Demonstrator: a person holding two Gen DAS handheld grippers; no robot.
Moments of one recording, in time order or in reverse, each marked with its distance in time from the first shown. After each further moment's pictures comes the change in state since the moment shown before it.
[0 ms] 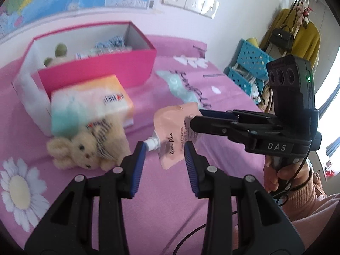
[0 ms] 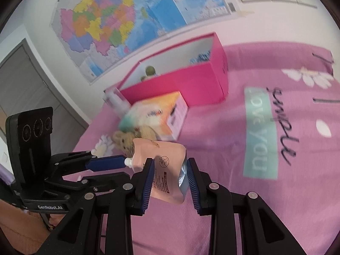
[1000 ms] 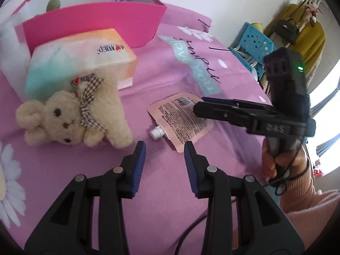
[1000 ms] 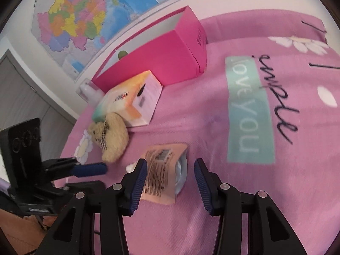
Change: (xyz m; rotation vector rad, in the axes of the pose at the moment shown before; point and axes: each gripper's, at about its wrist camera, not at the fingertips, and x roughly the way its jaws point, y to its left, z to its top) left arm 0.049 0.018 -0.031 -0.063 0.173 -0.063; right arm 0.032 -0.041 -0.019 0.114 0.102 -0.027
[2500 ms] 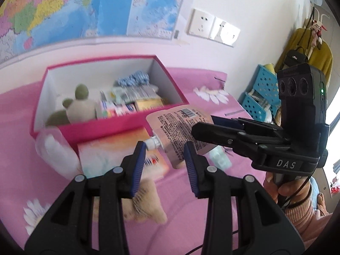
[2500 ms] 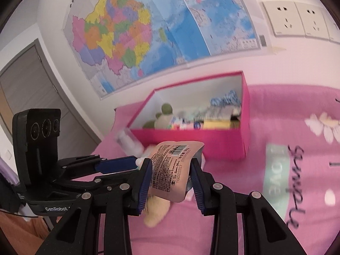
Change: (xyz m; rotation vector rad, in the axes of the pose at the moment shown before) left arm -0.067 0.014 0.097 0.010 -0.266 0.134; right arm -0.026 0.072 0.091 -0.194 -0.190 0.088
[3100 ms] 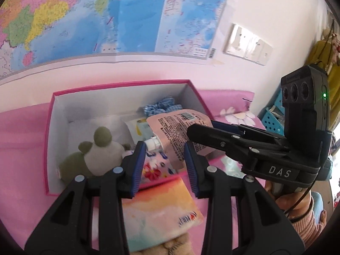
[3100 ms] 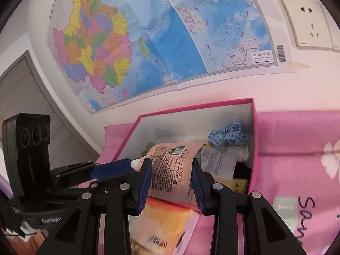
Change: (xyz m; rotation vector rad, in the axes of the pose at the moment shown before) left arm 0.043 0.045 0.070 -0.044 0.008 0.089; right arm 0.069 -0.027 0.081 0.050 -0.008 -0.007
